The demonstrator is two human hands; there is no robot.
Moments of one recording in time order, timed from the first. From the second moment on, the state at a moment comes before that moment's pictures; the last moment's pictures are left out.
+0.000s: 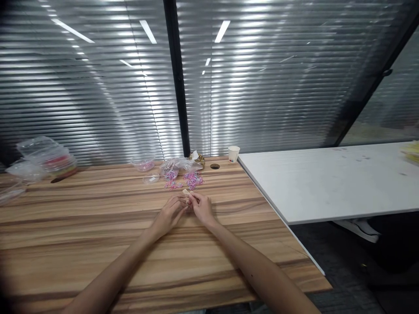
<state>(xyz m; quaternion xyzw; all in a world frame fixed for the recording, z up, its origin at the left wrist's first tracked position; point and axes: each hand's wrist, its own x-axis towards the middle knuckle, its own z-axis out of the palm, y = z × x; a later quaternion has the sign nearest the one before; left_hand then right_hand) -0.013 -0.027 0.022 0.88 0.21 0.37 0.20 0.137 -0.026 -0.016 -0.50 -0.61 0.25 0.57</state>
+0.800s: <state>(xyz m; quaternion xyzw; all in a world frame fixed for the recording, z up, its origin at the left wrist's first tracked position) -0.031 -0.002 0.017 0.47 0.28 0.32 0.77 0.150 -0.035 -0.007 -0.36 -0.83 -0.09 0.41</state>
